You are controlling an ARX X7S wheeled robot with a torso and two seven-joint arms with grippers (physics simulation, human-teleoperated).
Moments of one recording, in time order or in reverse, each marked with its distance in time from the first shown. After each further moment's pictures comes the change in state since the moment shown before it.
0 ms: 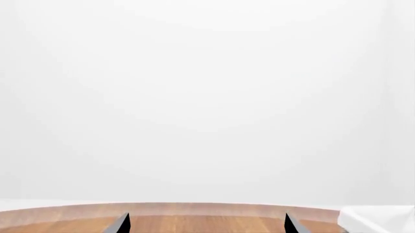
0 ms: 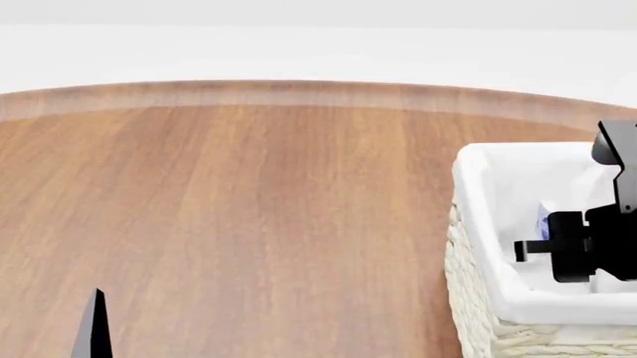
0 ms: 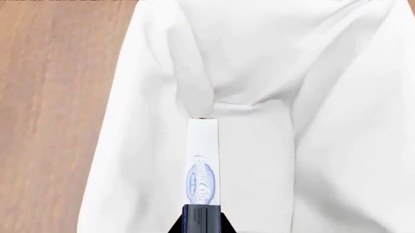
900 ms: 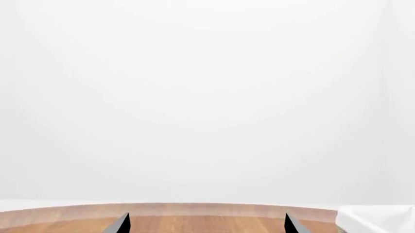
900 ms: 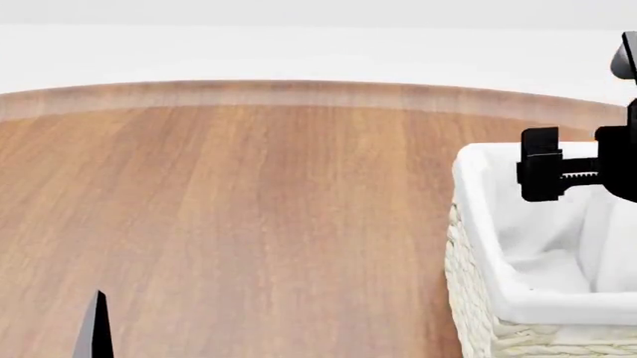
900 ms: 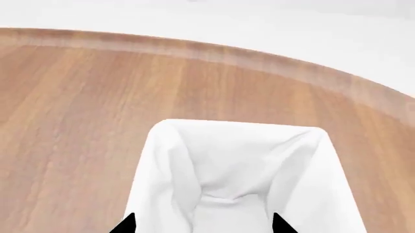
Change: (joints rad) left arm 0.000 -0.009 0.014 0.003 0.001 0.007 -0.011; right arm 0.023 0.039 0.117 -0.140 0.000 -0.170 0.152
